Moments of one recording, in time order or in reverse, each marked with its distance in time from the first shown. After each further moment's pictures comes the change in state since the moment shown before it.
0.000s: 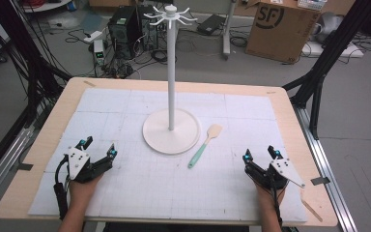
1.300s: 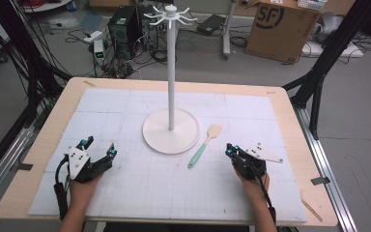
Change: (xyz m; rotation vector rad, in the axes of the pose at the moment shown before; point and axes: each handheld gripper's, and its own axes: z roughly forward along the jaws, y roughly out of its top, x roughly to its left) left arm 0.000 0.000 0.000 0.004 0.002 0.001; right arm 0.040 0.017 0.038 0.203 0.368 -0.028
